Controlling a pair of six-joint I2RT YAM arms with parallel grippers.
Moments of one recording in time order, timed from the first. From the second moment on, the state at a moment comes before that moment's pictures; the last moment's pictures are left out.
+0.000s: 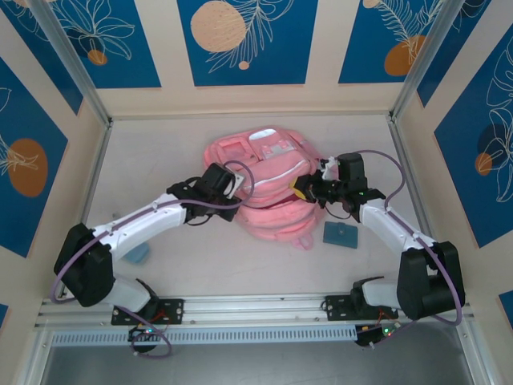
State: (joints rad) left arm -0.70 1.44 1.05 -0.57 0.01 -0.15; right arm 0.20 1.28 0.75 -0.15 -0.76 1.00
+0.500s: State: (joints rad) left arm -0.52 1.57 1.06 -0.44 0.09 0.02; right arm 0.19 1.30 0.80 -0.19 -0.80 0.94
